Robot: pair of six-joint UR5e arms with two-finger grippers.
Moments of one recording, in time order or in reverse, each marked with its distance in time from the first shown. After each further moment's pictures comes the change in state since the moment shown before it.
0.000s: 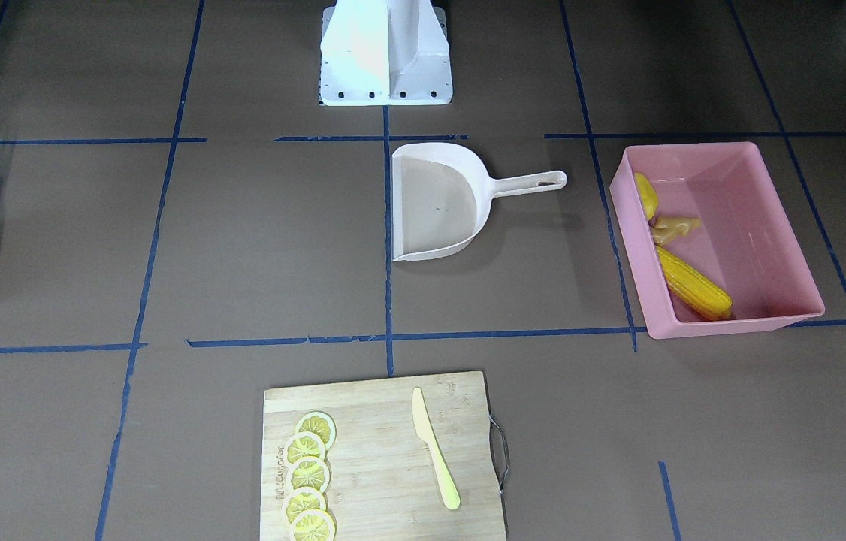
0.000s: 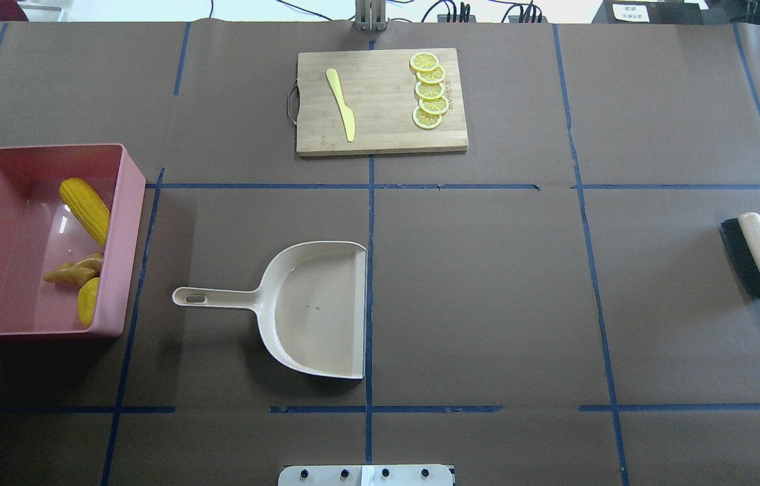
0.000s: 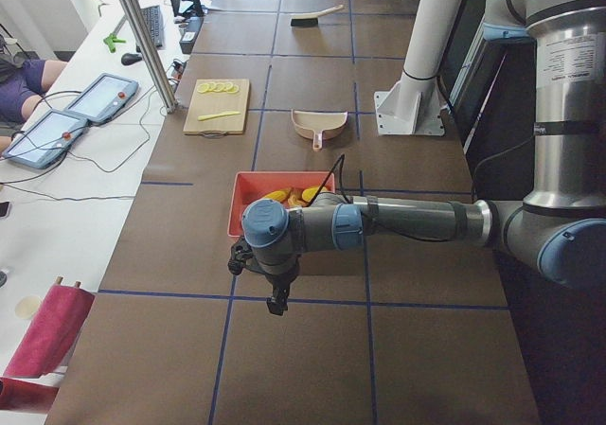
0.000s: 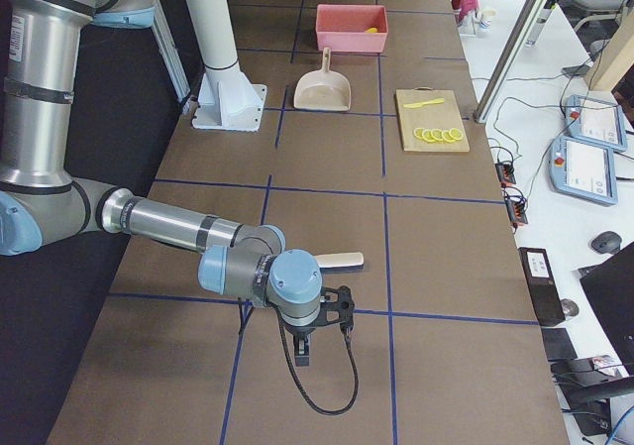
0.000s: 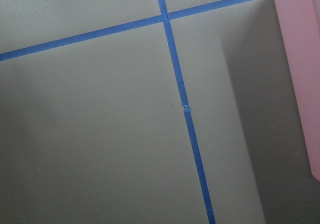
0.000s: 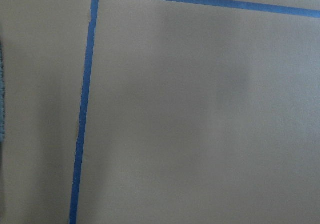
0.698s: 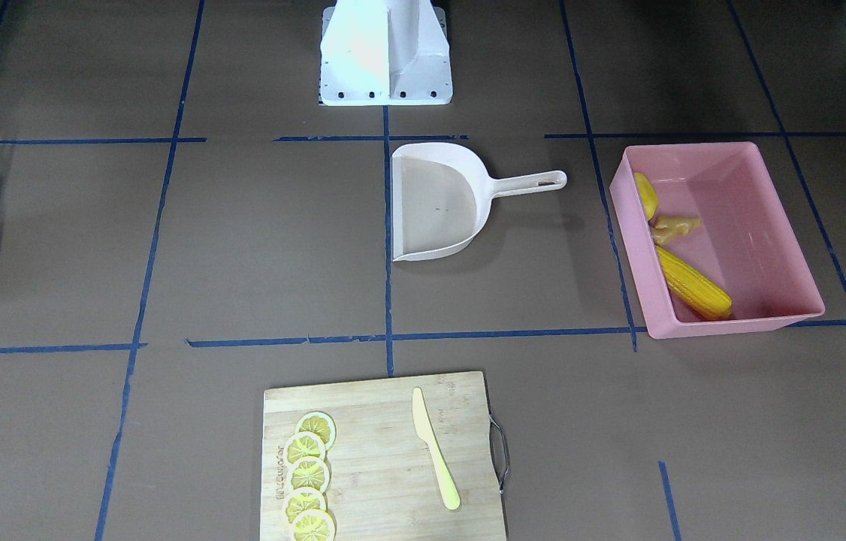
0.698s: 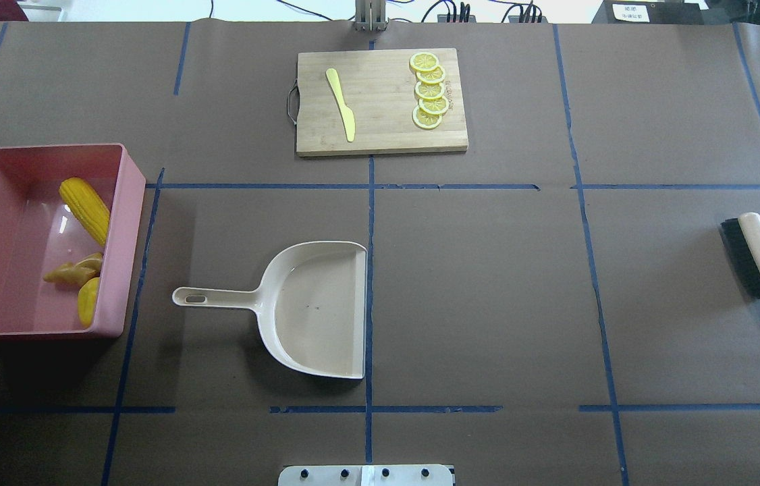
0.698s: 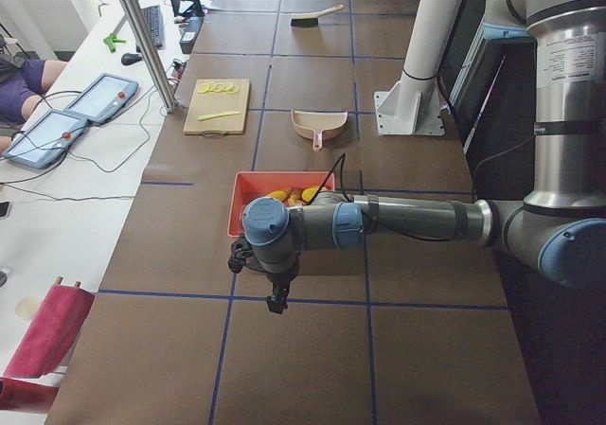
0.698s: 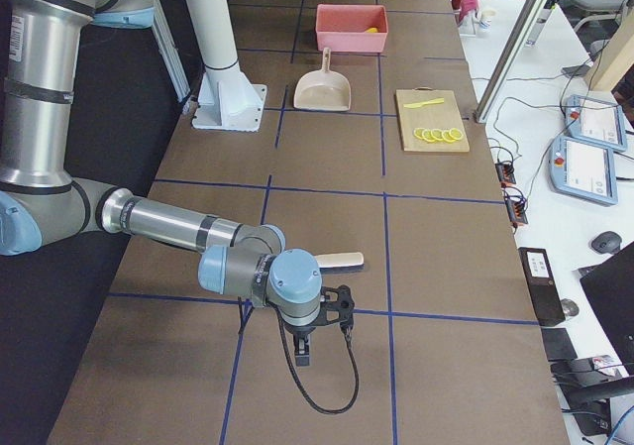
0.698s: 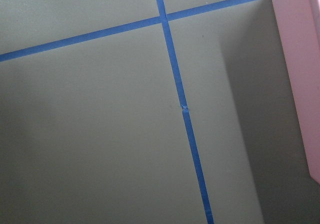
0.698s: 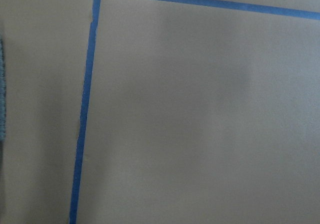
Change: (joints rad) left arm -0.001 0.002 -0.009 0.001 -0.003 -0.001; right arm 0.001 0.000 0.003 0.000 0.000 -0.005
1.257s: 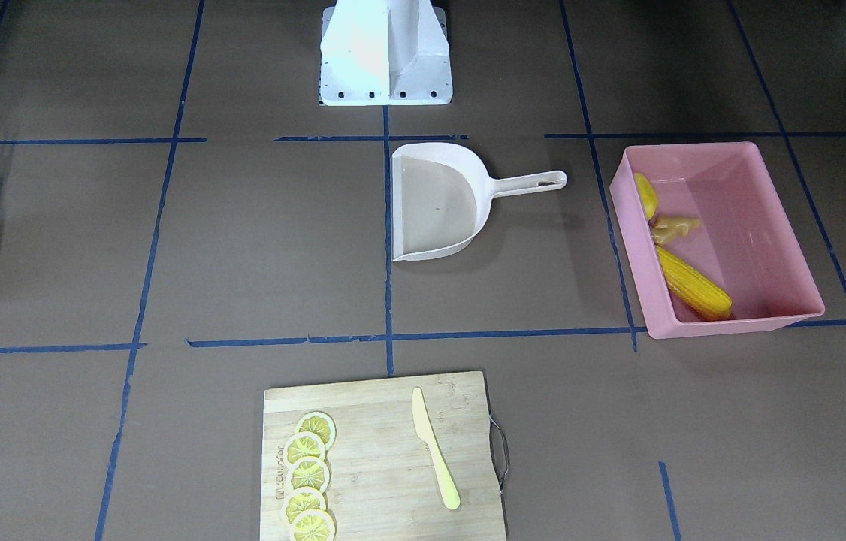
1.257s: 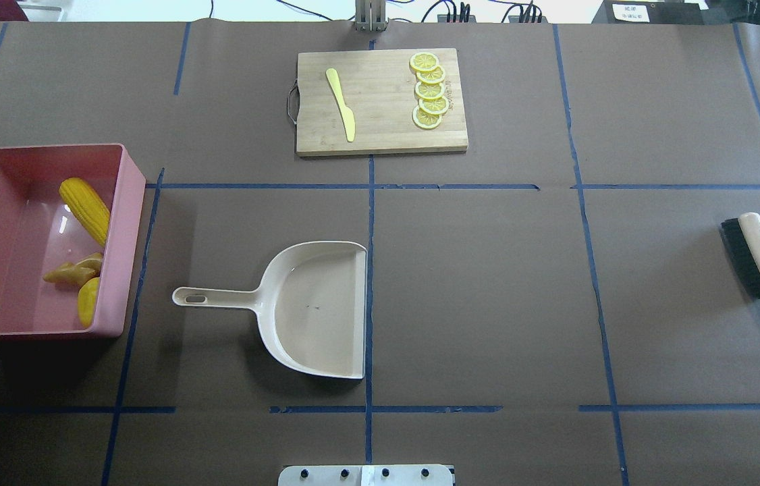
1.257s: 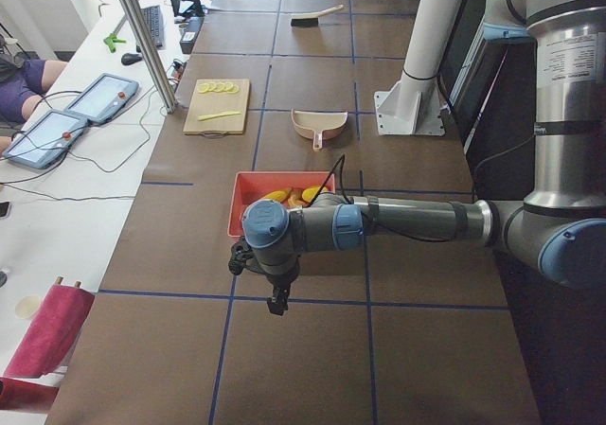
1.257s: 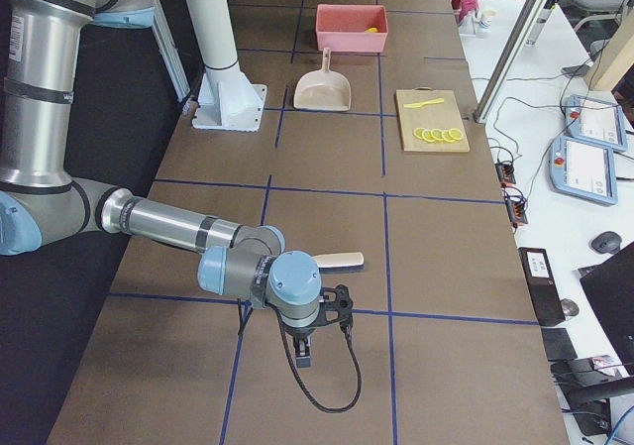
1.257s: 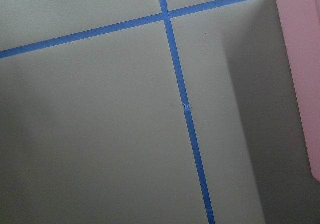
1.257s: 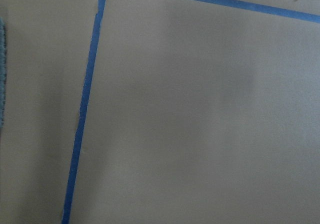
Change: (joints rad) left arm 0.000 0.000 0.006 -0.002 -0.002 -0.001; right arm 0.000 -0.001 -0.005 -0.001 -0.003 -0.058
